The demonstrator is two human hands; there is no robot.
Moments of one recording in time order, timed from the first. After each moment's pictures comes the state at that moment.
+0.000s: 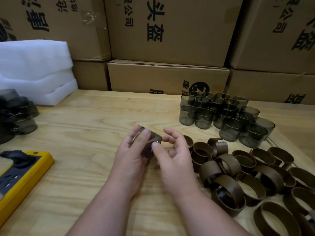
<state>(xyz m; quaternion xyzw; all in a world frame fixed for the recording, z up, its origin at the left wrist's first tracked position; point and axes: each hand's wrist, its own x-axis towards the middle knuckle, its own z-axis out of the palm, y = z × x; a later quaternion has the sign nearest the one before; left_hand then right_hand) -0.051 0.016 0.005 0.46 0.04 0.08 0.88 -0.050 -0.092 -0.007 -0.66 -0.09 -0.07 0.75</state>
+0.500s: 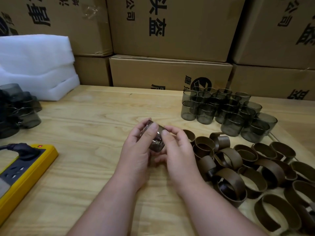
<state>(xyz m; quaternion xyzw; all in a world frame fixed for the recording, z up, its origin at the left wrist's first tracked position) -0.053 0.012 0.004 0.50 0.01 0.07 0.86 -0.050 -0.093 0.005 -0.60 -0.04 0.00 0.80</state>
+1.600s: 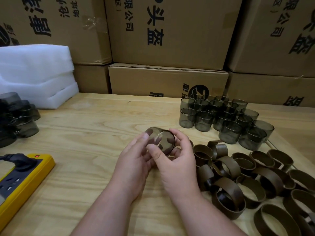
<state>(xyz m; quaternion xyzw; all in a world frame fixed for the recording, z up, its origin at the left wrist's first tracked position) -0.048 0.014 0.004 0.46 0.06 0.03 0.88 -0.054 -0.091 0.000 -0.66 -0.06 -0.14 0.74</state>
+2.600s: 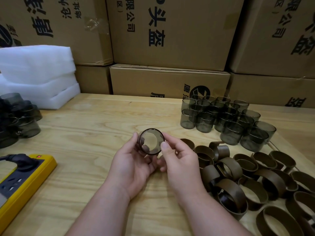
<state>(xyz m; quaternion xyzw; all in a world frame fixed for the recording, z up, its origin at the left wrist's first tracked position) -0.044 0.025 0.008 0.37 0.09 -0.02 0.93 -0.052 -0.100 0.006 -0.65 -0.07 -0.06 0.76</state>
